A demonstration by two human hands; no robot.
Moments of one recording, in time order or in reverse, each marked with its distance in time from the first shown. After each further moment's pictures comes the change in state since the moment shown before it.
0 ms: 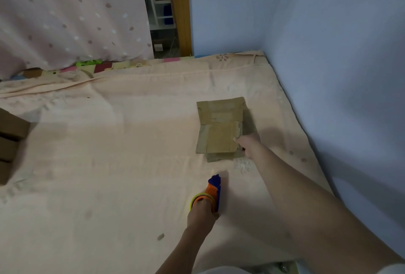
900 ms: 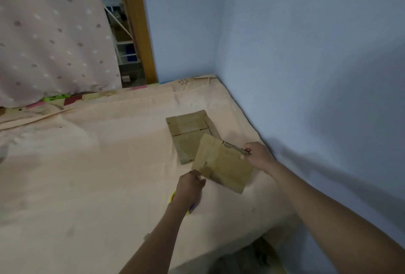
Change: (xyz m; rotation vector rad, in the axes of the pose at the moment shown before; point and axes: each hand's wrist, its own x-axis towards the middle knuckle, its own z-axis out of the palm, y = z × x) left_hand -0.050 0.058 -0.055 -0.141 0.154 0.308; right_hand -0.166 0.081 -0.152 -0.608 0.154 -0.630
